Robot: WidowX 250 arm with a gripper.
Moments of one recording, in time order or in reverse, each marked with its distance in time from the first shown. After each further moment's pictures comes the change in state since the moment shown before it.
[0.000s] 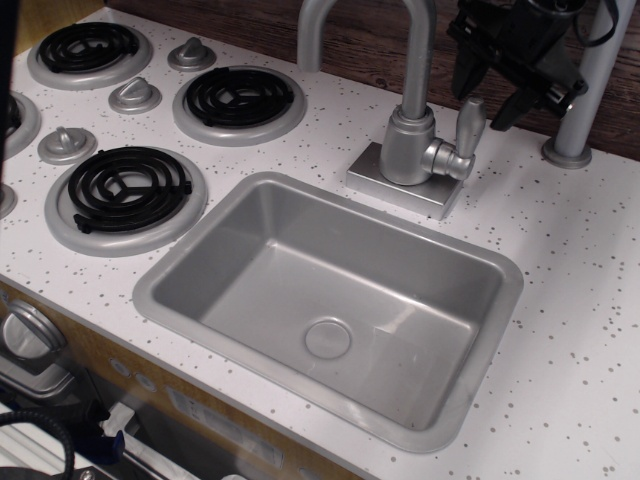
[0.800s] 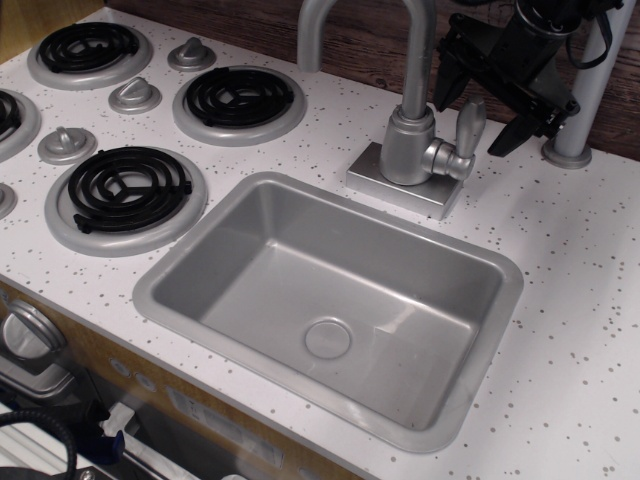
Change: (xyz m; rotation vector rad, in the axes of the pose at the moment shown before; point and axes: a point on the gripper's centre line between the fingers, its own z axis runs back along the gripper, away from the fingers) arm -0.013 -0.004 0.003 0.023 0.032 0.007
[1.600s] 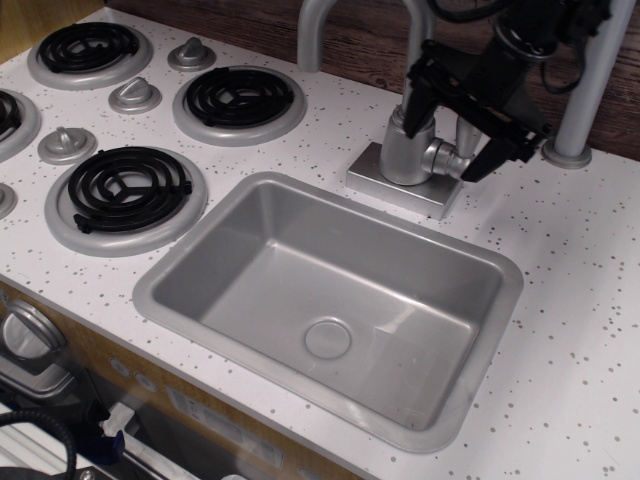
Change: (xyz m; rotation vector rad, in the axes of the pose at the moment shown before) arm -0.028 0.002 -0.010 0.042 0.129 0.072
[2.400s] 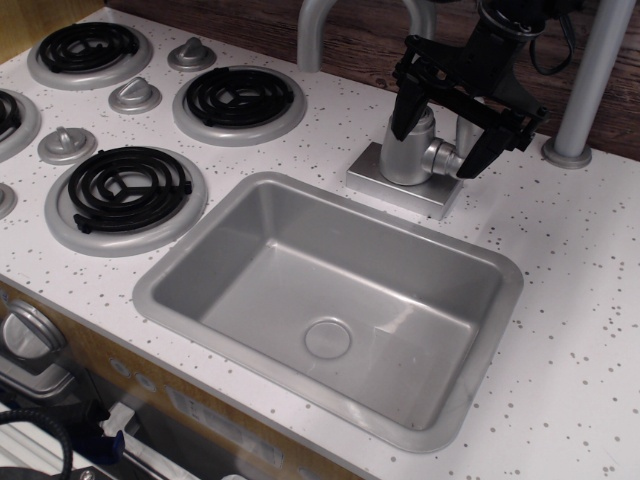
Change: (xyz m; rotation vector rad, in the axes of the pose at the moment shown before) arm -0.016 0.007 0.006 -0.080 0.105 0.085
